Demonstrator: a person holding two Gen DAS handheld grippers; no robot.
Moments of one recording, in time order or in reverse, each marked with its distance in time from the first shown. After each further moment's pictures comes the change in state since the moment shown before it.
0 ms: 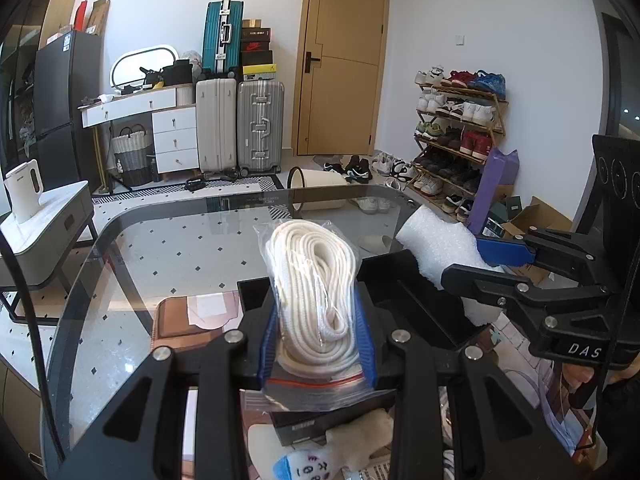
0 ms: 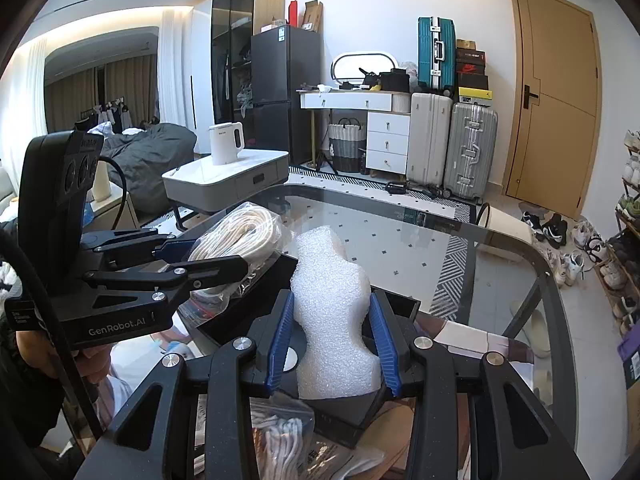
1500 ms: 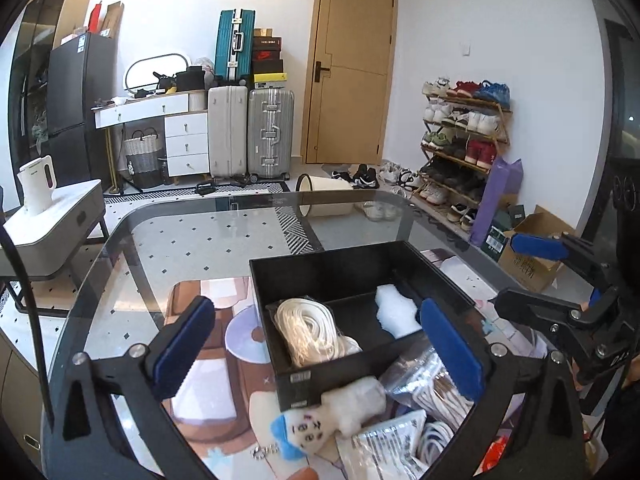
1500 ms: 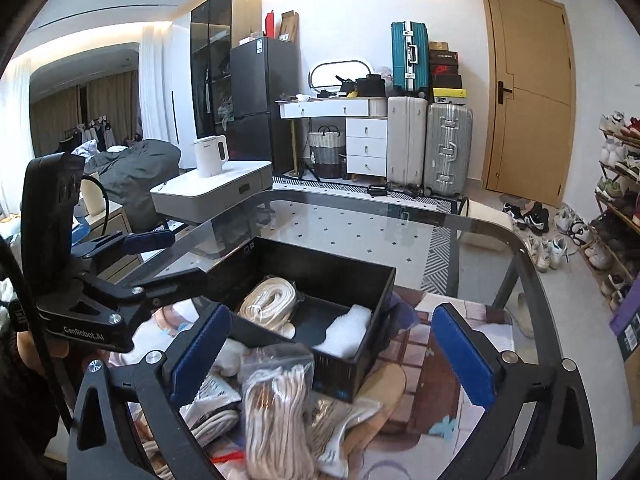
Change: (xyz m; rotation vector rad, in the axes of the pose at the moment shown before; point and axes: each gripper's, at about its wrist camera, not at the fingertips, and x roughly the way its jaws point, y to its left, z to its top) left arm -0.038 -0.002 -0.020 -0.026 -0.046 0.029; right arm -0.036 -0.002 -0.017 0.074 -0.034 -0.067
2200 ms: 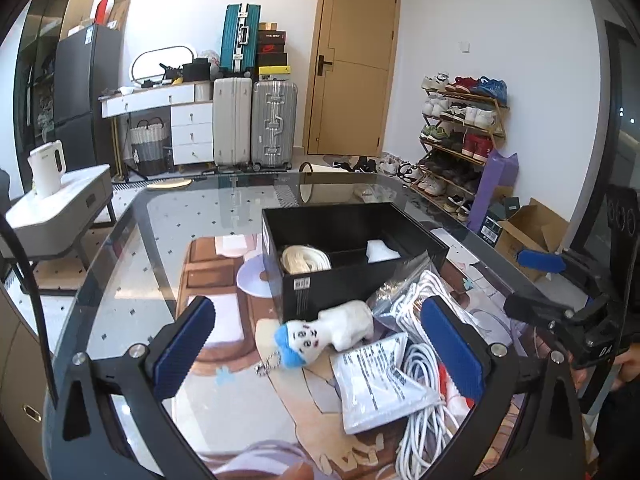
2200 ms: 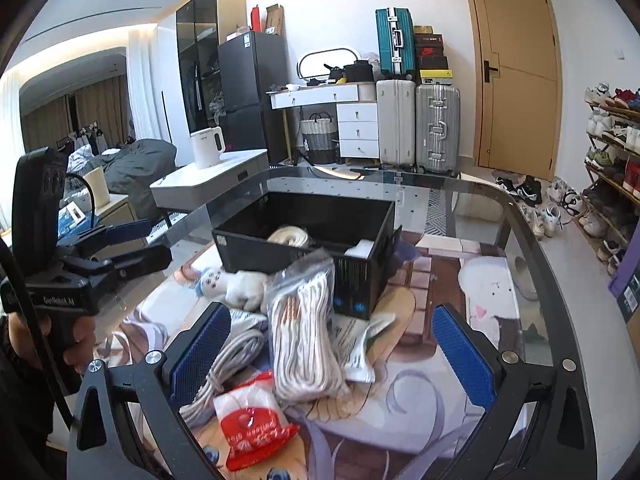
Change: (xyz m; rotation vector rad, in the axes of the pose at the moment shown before) left arm -0.048 -0.001 -0.045 -0.021 0.035 0.000; right arm -0.034 0.017 -0.058 0.060 0.045 -0.014
